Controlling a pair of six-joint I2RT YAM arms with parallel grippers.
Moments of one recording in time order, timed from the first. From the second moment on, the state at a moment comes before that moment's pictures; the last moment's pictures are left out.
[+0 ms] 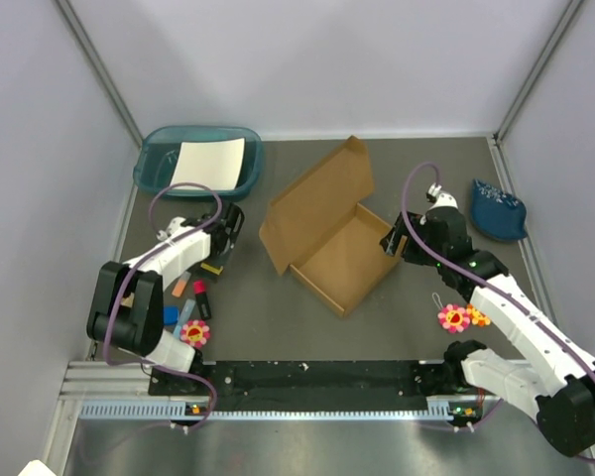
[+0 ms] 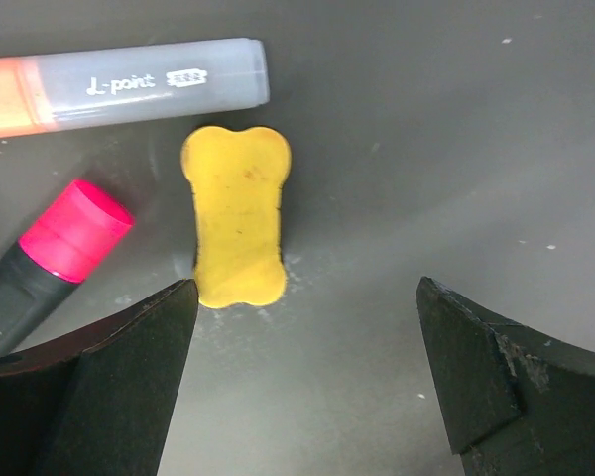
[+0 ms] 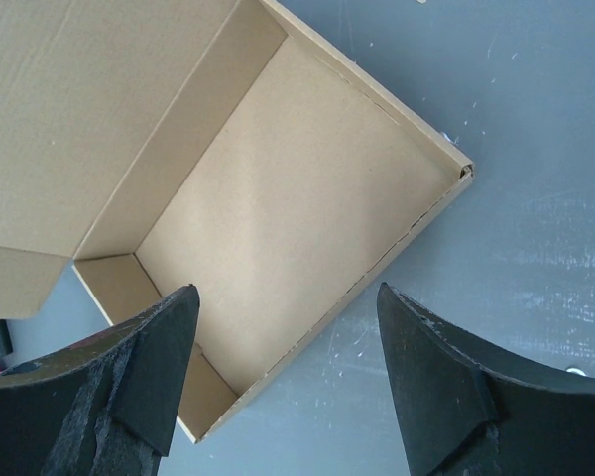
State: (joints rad) left arm -0.29 1.52 0.93 -0.69 -0.50 -1.47; right arm 0.42 0.95 0.75 -0.43 0.06 0.58
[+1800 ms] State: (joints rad) left arm -0.58 0.96 1.03 -0.30 -0.45 -0.94; right arm 0.42 0.85 0.99 -0.64 0.15 0.57
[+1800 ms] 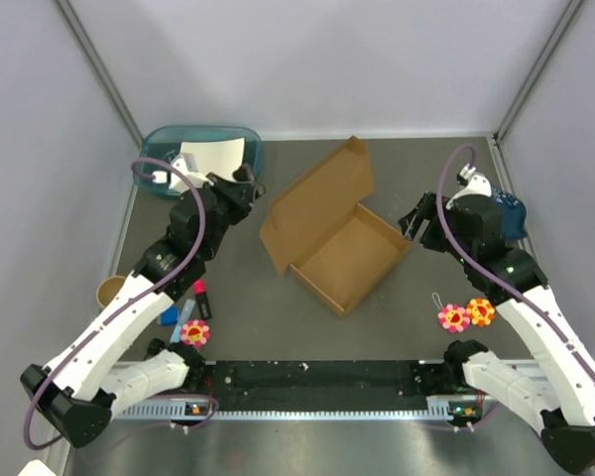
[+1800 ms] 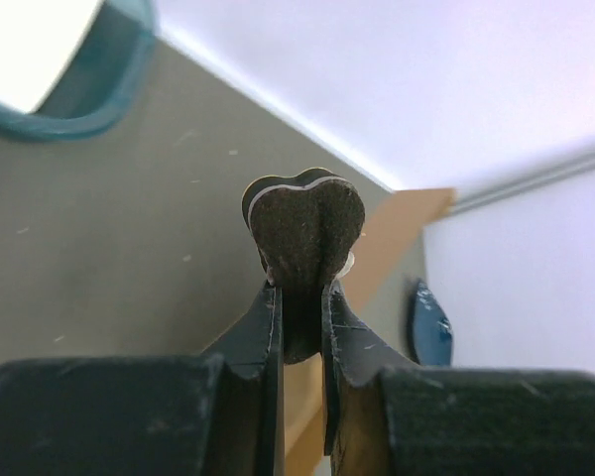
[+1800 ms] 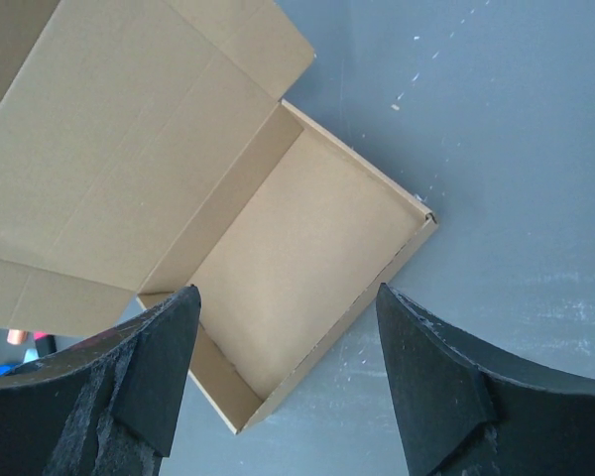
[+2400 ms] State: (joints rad) left arm -0.68 1.13 0.90 0.62 0.42 -0.89; right arm 0.42 0.78 1.00 -0.71 0.25 0.52
